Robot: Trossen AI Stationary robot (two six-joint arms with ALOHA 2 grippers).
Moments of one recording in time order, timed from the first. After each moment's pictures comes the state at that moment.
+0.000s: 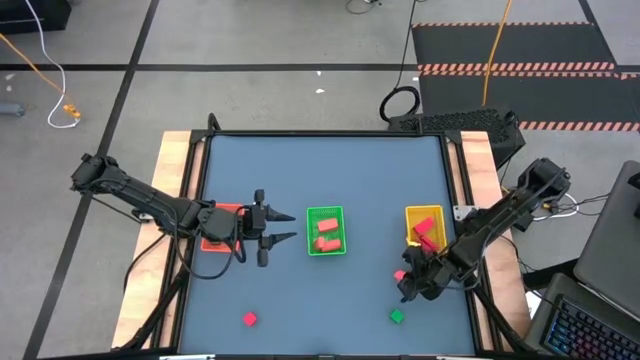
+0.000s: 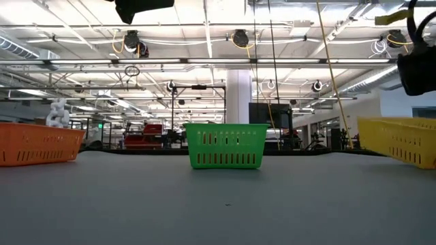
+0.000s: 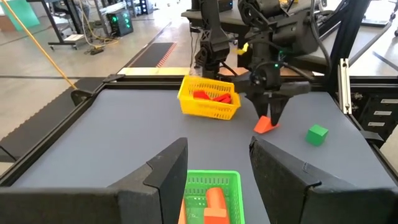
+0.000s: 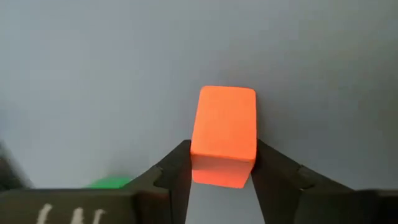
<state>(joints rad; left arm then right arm) -0.36 1.13 0.74 0.14 -0.45 -0.07 0.73 1.30 0.53 -0.38 0.18 1.61</state>
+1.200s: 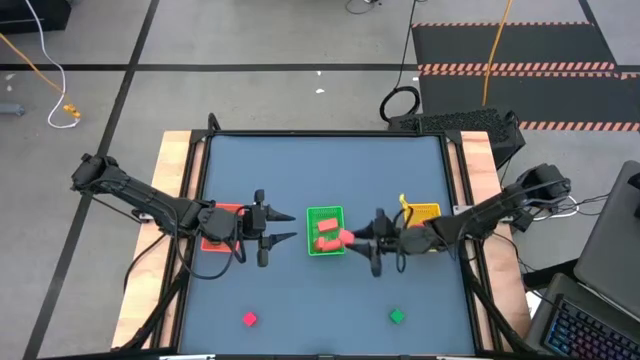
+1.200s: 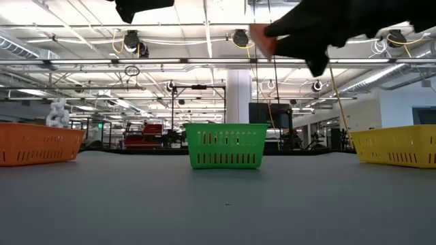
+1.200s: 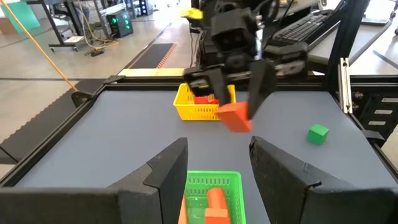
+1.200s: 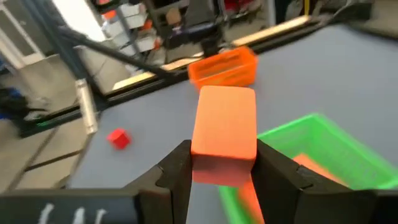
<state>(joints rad) -0.36 1.13 0.74 0.14 -0.45 -0.06 0.36 1.34 0.54 0.54 0.42 0.47</state>
